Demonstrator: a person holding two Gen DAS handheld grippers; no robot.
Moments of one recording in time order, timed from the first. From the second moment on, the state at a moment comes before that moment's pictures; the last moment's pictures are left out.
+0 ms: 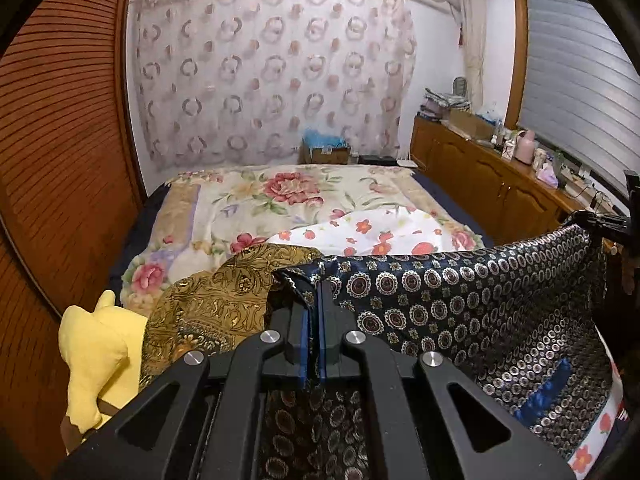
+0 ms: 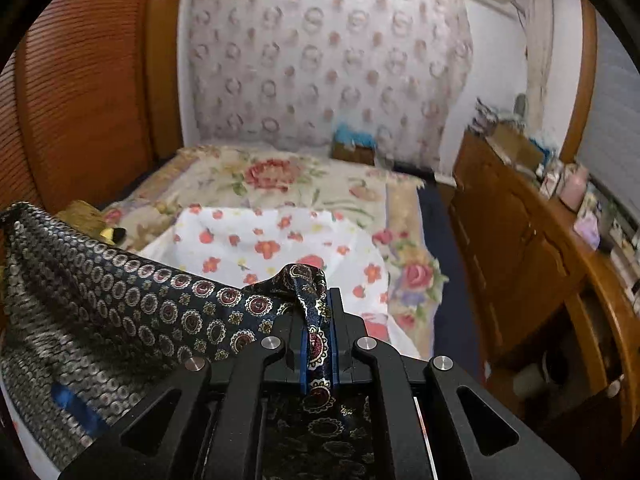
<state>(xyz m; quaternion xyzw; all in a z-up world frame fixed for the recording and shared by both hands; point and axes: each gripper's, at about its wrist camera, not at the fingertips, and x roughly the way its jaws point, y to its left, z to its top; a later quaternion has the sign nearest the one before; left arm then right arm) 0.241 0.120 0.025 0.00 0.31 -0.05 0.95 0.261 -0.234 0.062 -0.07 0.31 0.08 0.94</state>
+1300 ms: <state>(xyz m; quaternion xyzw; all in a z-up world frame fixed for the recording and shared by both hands) 0.168 0.120 -0.035 0.03 0.36 -0.05 0.93 0.249 -0.284 -0.031 -0.07 0.42 0.05 0.91</state>
